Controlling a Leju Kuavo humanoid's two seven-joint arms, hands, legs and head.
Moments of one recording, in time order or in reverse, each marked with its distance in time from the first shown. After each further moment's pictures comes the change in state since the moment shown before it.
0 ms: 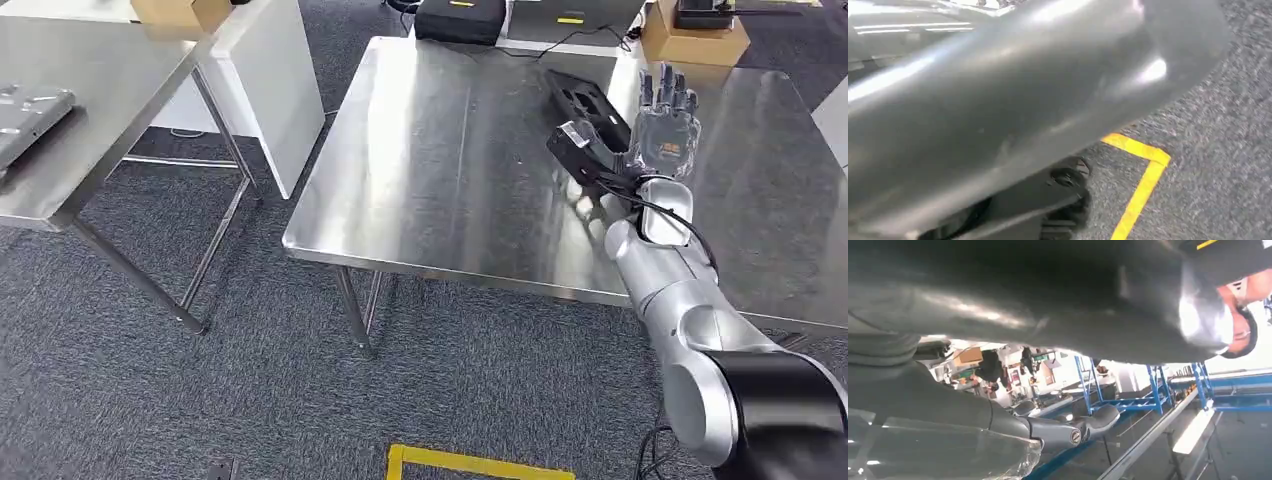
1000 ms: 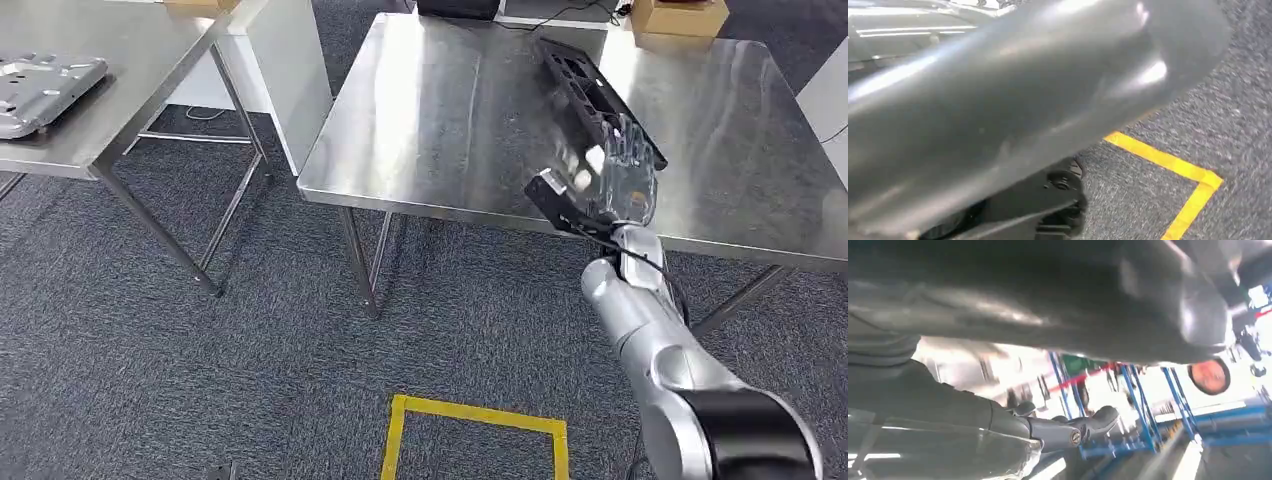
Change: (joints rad) left arm 0.002 -0.009 0.006 0.000 0.040 0.033 -0.022; right arm 0.220 0.045 -0.001 -0.099 -0.261 -0.008 -0.179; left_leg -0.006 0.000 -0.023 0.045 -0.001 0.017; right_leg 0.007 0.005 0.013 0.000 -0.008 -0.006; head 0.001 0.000
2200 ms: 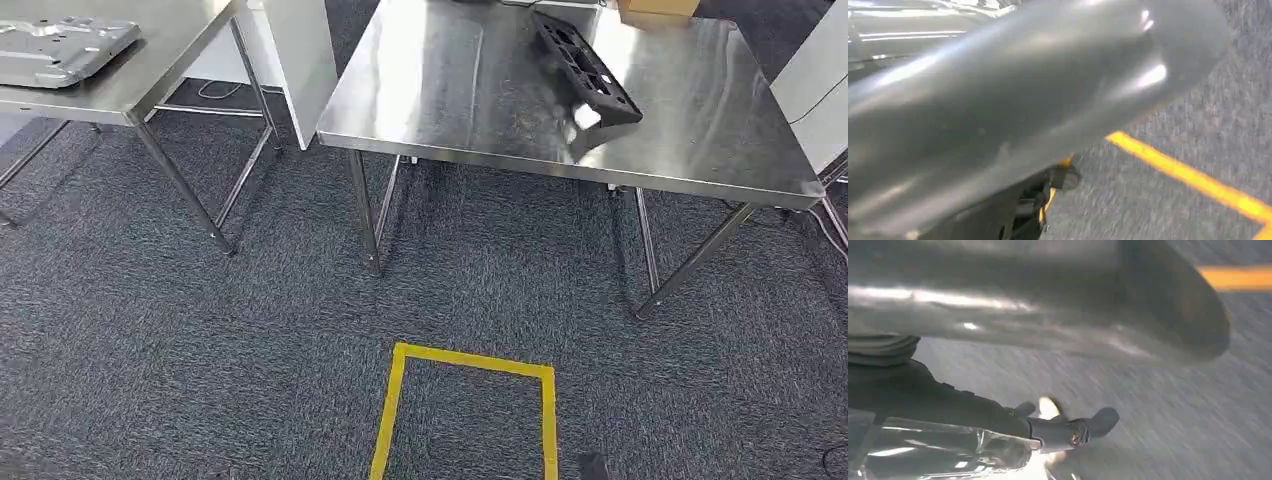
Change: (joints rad) left arm 0.005 -0.032 0.018 0.000 0.006 0.065 -0.008; right arm 0.693 0.110 -0.468 0.222 -0.443 0.113 0.282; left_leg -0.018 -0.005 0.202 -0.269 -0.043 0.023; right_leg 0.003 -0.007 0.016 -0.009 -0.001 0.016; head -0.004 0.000
